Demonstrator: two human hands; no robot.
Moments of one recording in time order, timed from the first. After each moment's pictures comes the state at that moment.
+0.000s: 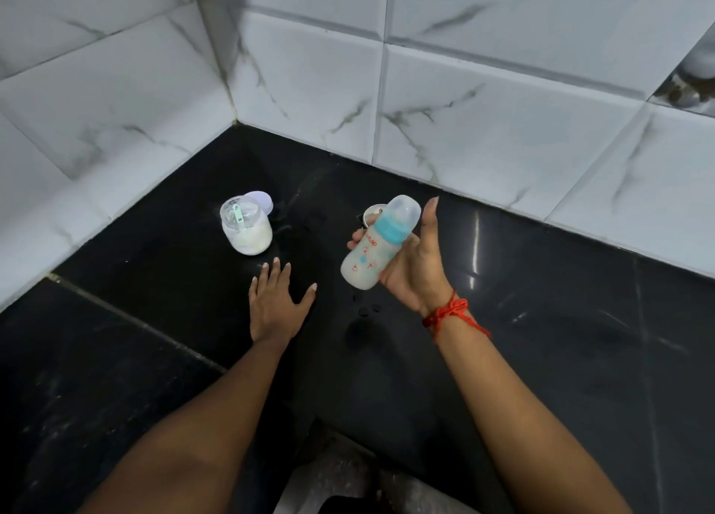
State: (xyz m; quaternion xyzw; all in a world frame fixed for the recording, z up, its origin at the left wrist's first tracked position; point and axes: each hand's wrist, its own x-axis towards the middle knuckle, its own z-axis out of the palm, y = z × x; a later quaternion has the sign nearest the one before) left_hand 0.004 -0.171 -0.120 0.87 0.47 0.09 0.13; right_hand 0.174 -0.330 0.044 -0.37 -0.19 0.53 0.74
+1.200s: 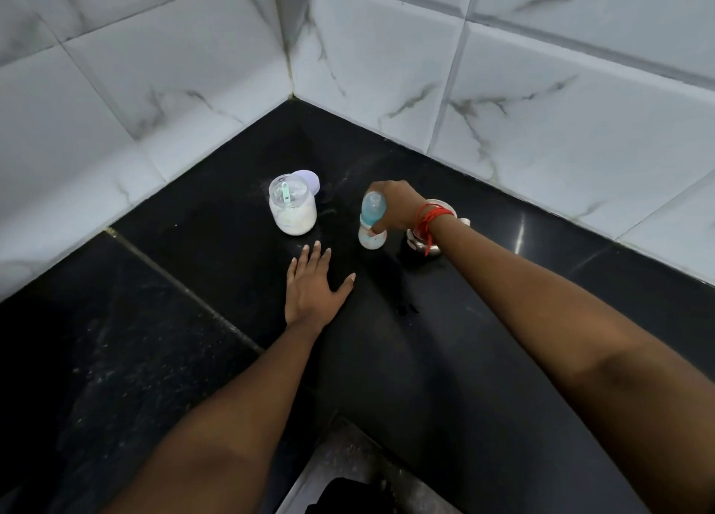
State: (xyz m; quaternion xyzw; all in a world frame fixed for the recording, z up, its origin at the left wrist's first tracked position) left_hand 0.004 -0.170 -0.123 0.87 0.47 0.11 0.14; right_hand 0.237 -0.173 0.004 -0.77 -0.58 0.22 0.14
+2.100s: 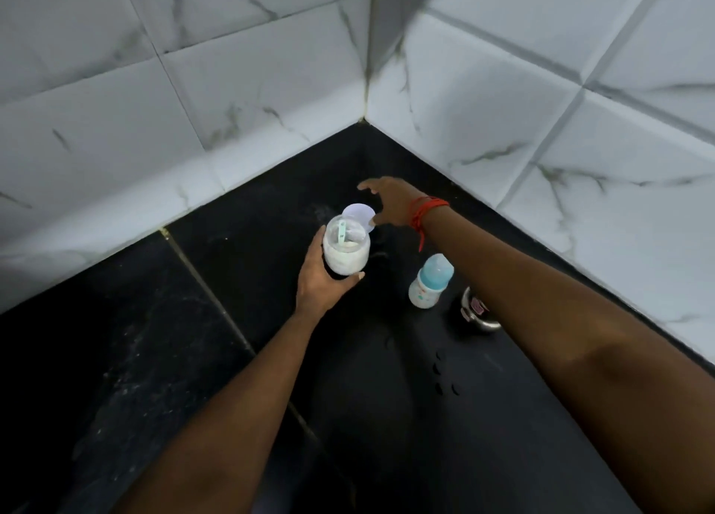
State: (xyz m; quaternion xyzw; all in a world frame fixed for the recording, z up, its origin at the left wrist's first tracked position) left_hand -0.005 -0.052 -0.109 0.68 0.47 0.36 0.43; right_hand 0.216 0.004 0.008 -0.69 -0.70 0.21 0.04
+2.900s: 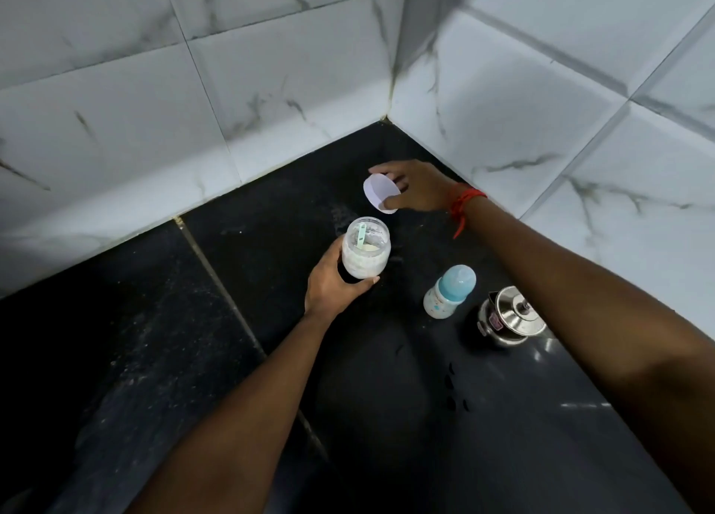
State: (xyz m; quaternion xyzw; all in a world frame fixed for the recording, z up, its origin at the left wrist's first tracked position) left_hand -0.006 -0.056 -0.103 0.68 0.52 0.33 0.39; right_hand 0.221 0.015 0.040 -0.64 -0.72 0.24 0.13
